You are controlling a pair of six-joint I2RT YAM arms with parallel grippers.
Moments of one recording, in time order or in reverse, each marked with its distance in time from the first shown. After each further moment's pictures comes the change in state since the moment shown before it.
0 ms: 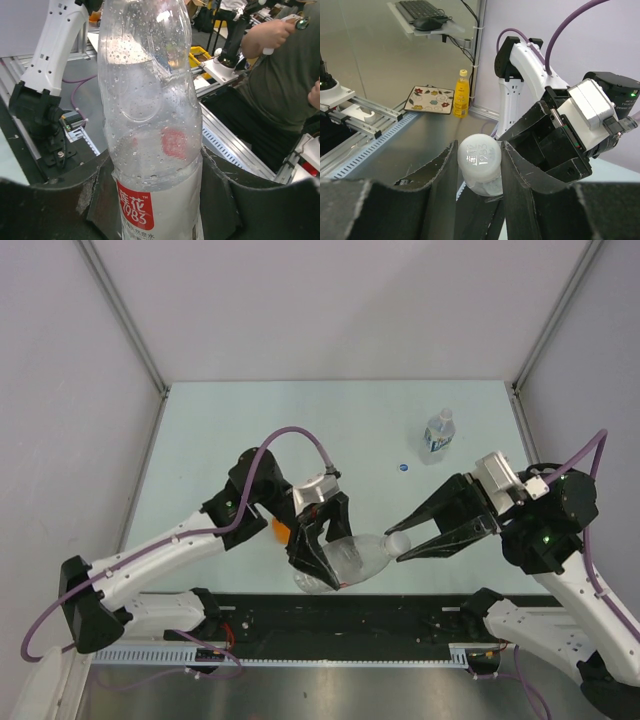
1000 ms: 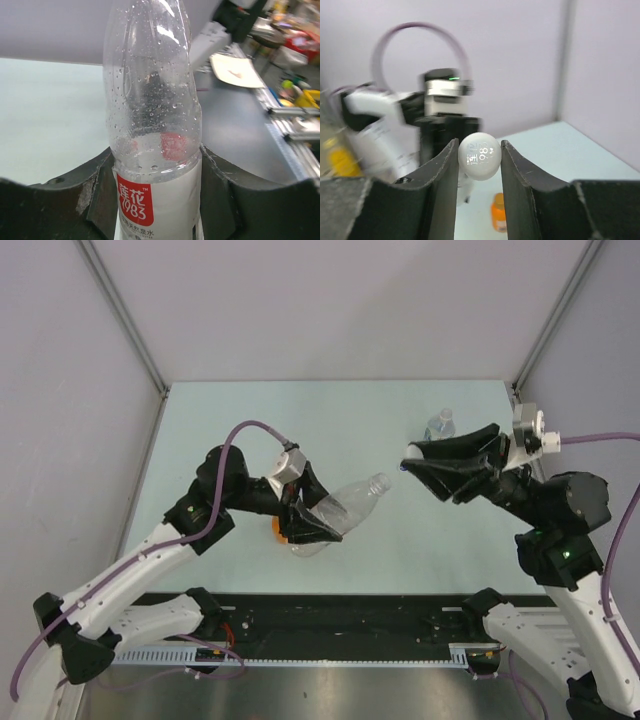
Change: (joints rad) left arm 0.175 -0.153 -0.034 -0.310 -0.347 0.293; right arm -0.197 -0.088 0.002 -0.255 0.534 -0.074
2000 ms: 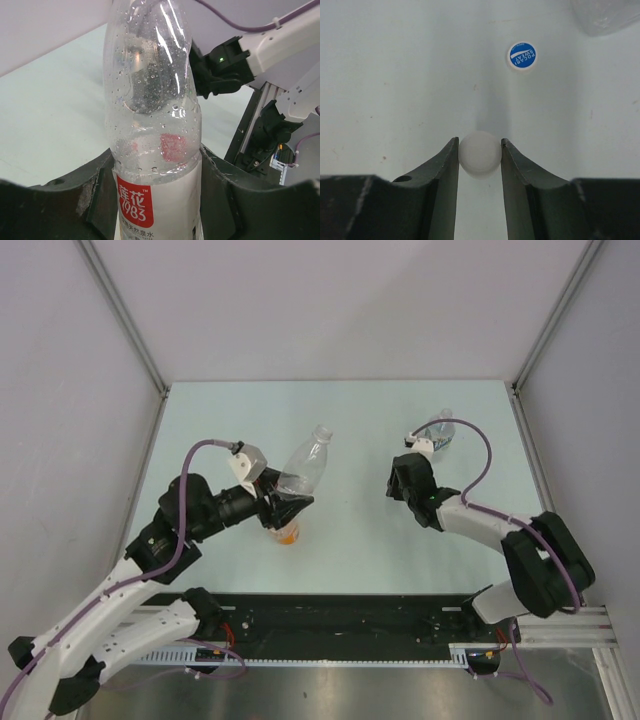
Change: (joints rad) left arm 0.005 -0.281 -0.090 -0.211 -0.749 0.087; right arm 0.063 0.712 -0.383 -0.040 1.078 0.090
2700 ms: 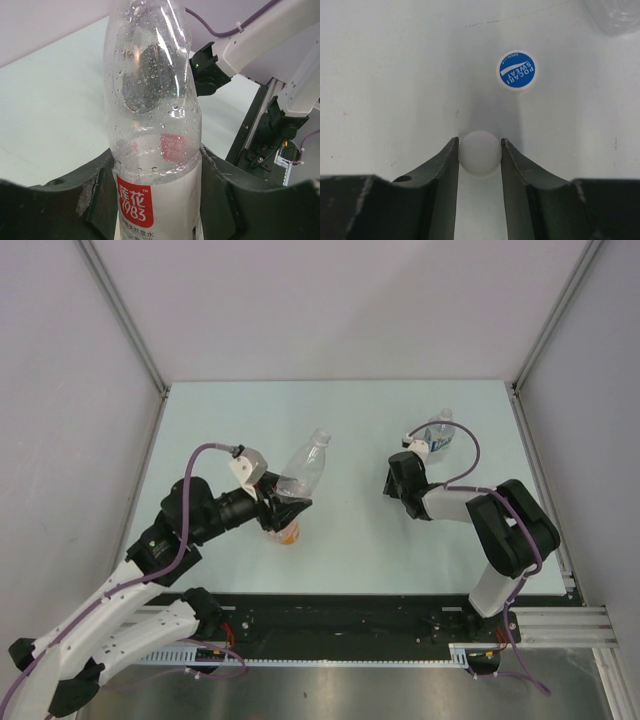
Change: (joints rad) left arm 0.000 -0.024 -0.032 -0.018 -0.025 0.000; right arm -0.053 0.286 0.039 0.163 -0.015 0.041
